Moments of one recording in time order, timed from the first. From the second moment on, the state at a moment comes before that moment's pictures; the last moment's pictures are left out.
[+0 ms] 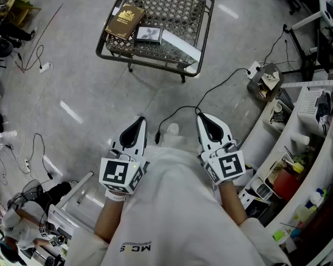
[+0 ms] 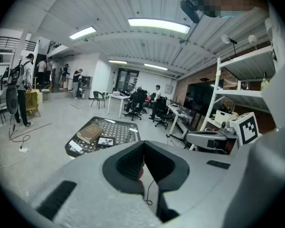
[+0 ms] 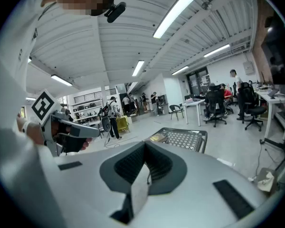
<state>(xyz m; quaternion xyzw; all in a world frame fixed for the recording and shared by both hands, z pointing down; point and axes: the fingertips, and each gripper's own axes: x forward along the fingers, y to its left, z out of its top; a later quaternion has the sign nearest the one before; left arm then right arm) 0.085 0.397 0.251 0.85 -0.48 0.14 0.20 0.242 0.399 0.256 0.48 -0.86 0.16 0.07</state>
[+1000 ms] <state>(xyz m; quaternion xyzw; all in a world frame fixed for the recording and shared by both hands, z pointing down) 0.084 0.414 0.246 0.85 -0.47 0.13 0.19 0.226 0.404 0.247 0.48 -0.86 0.15 0.06</state>
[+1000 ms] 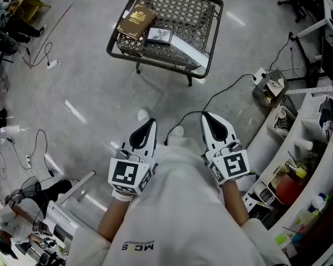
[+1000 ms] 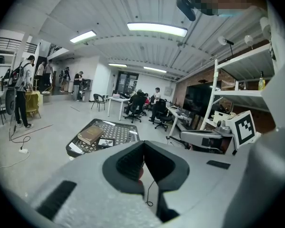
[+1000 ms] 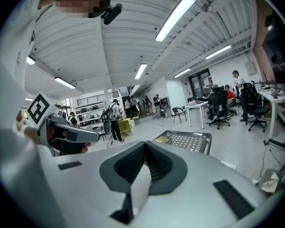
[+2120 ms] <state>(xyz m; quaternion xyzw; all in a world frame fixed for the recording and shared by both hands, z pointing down) -0.074 0.063 0.229 0.90 -0.37 0.11 0.21 0.067 0.097 0.228 0.57 -0.80 0.17 0.09</state>
